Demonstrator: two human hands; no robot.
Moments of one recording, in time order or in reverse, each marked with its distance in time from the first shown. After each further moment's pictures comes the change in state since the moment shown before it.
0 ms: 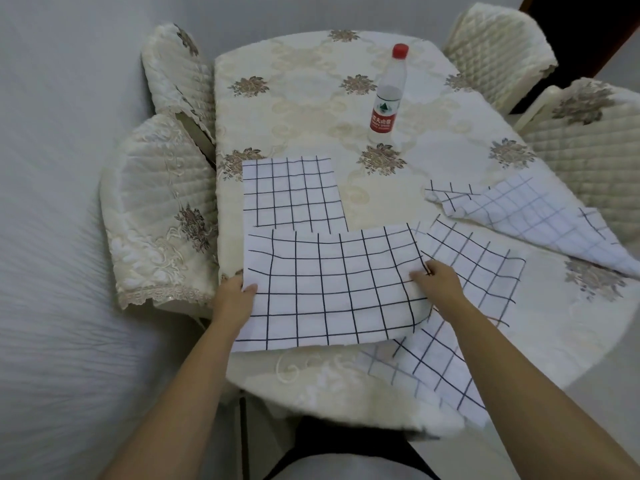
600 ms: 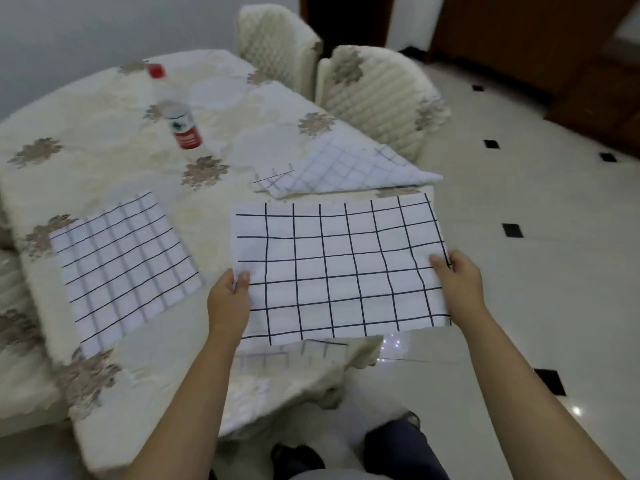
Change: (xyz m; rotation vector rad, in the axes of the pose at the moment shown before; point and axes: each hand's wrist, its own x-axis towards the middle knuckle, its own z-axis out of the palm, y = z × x) left_hand -0.126 0.112 0.173 -0.122 -0.280 0.400; right_hand -0.114 0.172 -0.196 0.418 0.588 0.022
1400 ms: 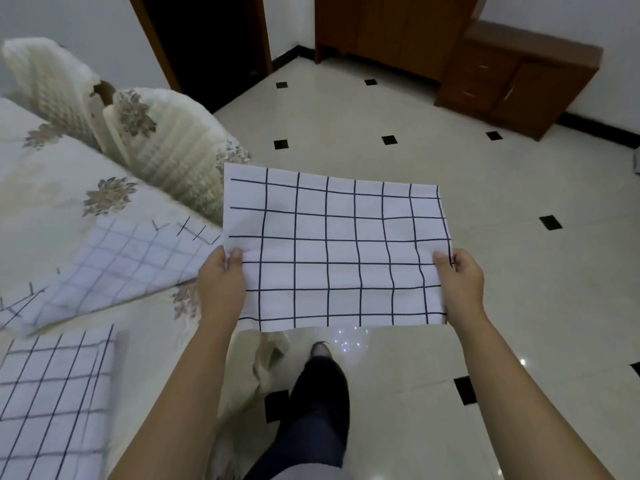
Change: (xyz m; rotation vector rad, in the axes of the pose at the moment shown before) left_hand 0.038 0.203 0.412 0.060 -0.133 0.141; right_hand 0.272 0.076 -0.276 0.147 0.318 0.100
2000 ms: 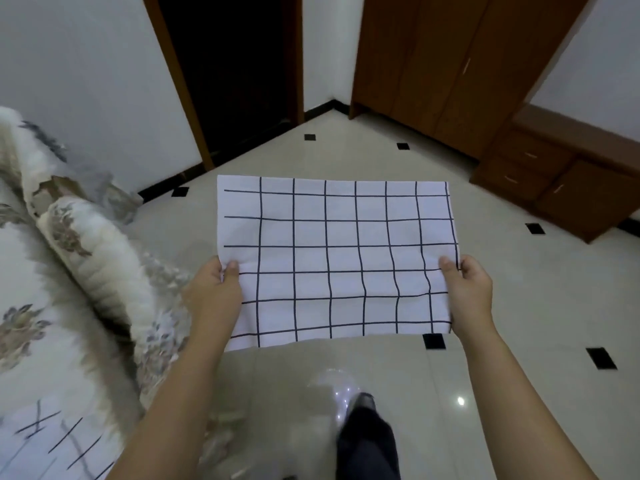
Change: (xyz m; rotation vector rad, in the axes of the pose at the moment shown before) left_hand 0.285 0.131 0.181 -0.095 0.142 -0.033; right_hand 0.378 -0.136 0.120 0.067 -0.126 -0.073
